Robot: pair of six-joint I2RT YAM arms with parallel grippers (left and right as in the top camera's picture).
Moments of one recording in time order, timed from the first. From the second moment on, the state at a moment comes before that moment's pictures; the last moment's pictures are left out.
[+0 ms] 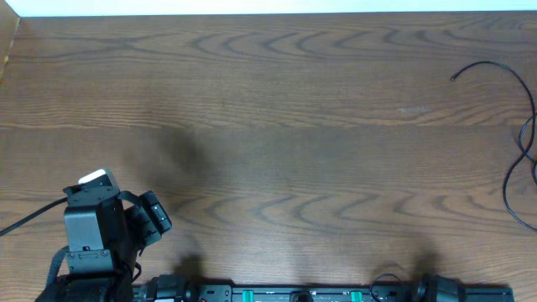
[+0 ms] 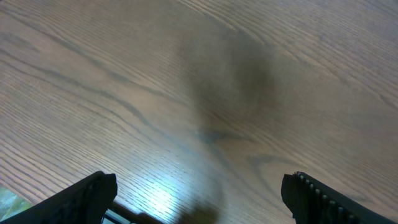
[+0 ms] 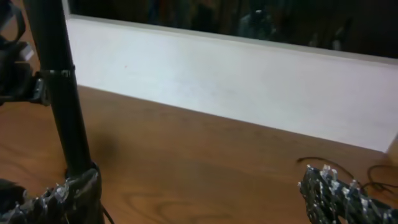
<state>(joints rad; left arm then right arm) 0.05 0.69 1.15 -1.39 -0.22 -0.35 -0.27 0.20 1.86 -1.70 -0.53 -0.08</state>
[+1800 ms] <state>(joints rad) 0.05 0.69 1.15 -1.39 -0.22 -0.35 -0.24 0.01 0.46 -0.34 -0.30 0.09</state>
